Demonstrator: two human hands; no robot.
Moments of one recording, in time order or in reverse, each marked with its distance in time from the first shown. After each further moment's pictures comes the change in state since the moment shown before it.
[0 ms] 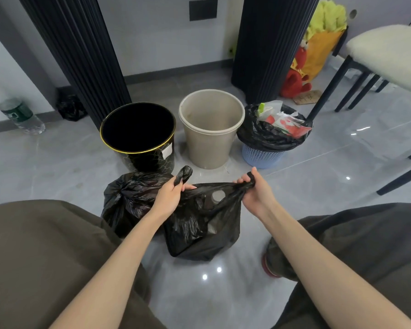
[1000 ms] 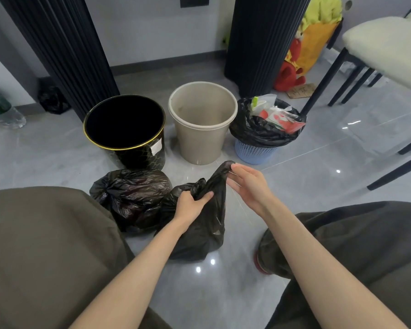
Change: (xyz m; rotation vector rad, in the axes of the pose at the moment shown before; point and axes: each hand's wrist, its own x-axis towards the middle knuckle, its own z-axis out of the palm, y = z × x) left_hand 0.014 -0.018 0.079 -0.119 0.058 -0.087; right_hand 0.000 -0.013 -0.002 -0.435 -0.139 -0.122
